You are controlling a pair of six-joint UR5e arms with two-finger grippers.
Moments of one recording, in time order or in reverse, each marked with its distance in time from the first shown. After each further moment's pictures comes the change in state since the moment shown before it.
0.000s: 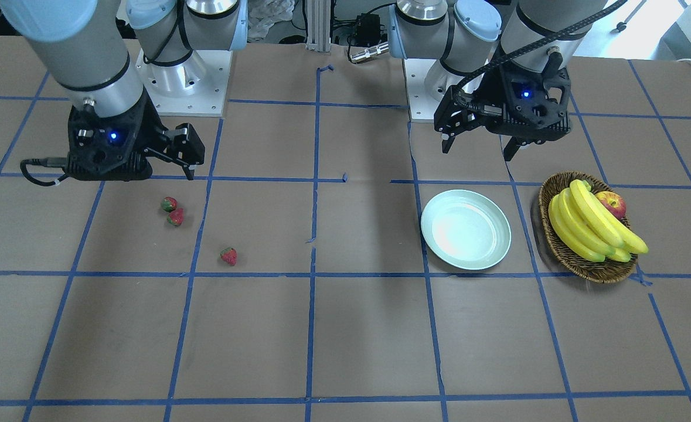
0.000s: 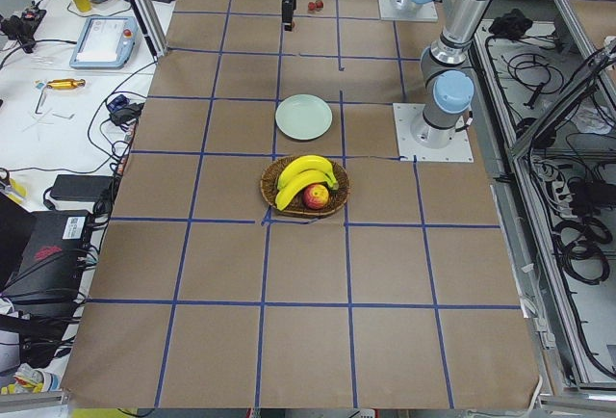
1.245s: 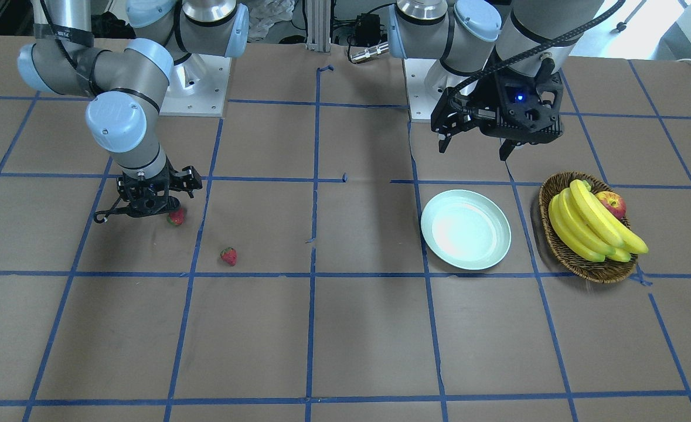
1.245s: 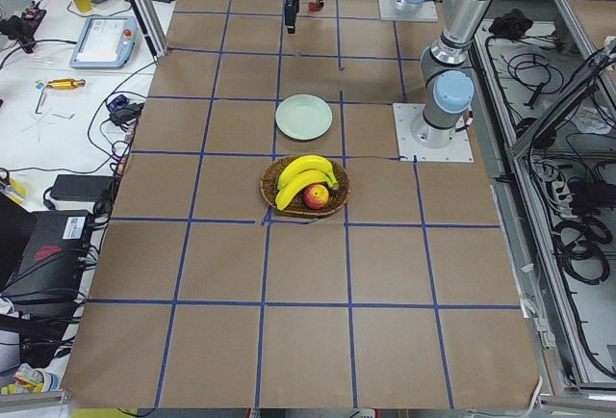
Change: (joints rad) left arm -0.003 0.006 -0.025 -0.001 0.000 0.000; right arm -0.141 0.020 0.625 -0.566 -0.081 -0.401
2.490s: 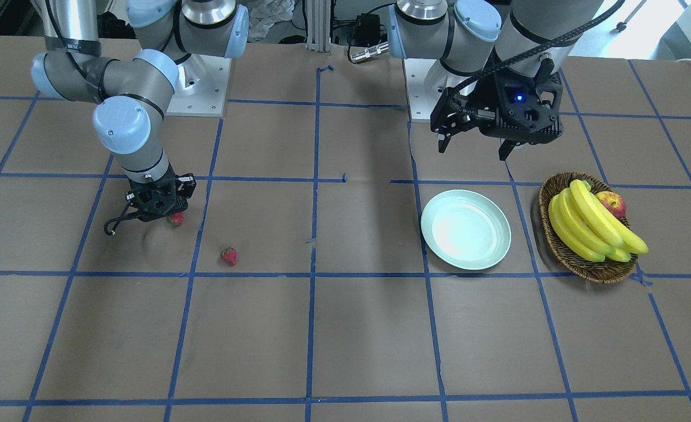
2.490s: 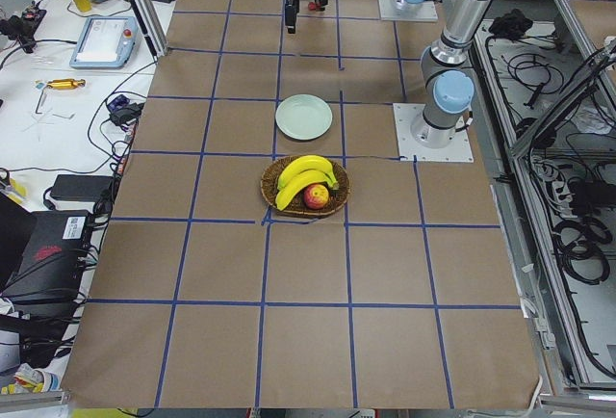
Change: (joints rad) left arm -0.001 0.000 -0.001 0.000 0.000 -0.003; right arm -0.014 0.034 0.060 -0.162 0.007 -0.114
